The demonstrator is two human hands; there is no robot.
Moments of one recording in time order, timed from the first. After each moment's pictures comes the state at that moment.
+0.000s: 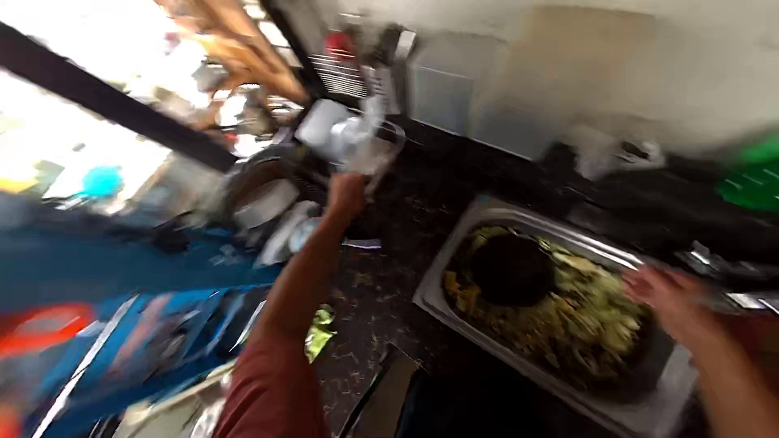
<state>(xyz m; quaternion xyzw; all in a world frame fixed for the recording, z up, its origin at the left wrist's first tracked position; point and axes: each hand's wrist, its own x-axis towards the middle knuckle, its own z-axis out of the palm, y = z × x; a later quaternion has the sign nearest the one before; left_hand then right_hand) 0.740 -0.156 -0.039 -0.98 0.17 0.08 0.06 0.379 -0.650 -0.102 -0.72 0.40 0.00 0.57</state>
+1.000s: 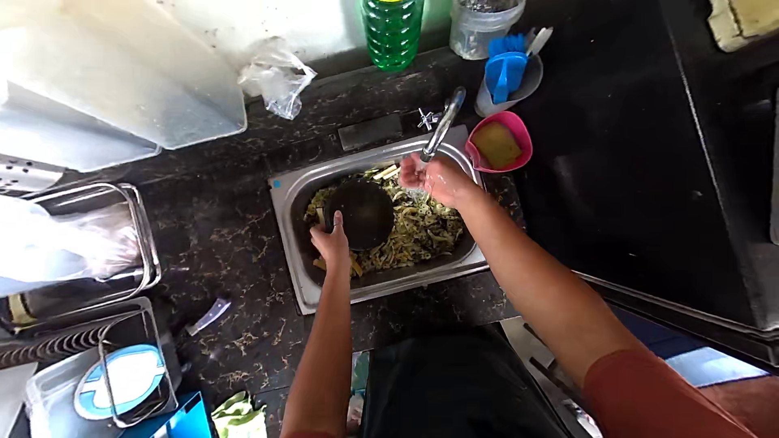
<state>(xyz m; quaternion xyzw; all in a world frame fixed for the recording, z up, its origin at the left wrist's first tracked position) 0.472 -0.423 -0.197 -0.88 -0.07 0.26 -0.40 0.337 -0.659 -0.129 -0.43 0.37 -0.09 0.81</state>
